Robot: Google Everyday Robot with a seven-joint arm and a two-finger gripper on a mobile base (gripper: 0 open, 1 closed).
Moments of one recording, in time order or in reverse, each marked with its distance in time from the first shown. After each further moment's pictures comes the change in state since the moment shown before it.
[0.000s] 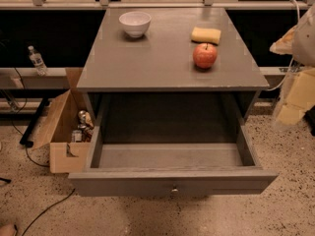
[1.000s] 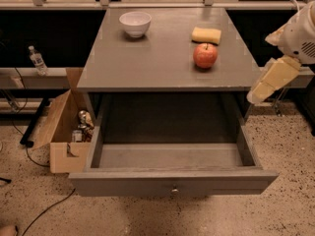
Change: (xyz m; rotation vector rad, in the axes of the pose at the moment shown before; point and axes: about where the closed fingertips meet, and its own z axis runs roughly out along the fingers) arm 0.001 -0.080 0.048 0.104 -0.174 0.160
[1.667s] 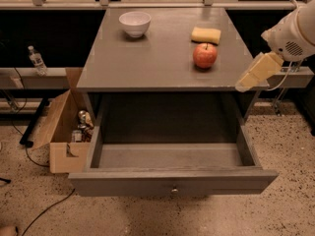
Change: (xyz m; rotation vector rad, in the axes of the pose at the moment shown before) arm -0.009 -0.044 0.036 0.072 -0.096 0.089
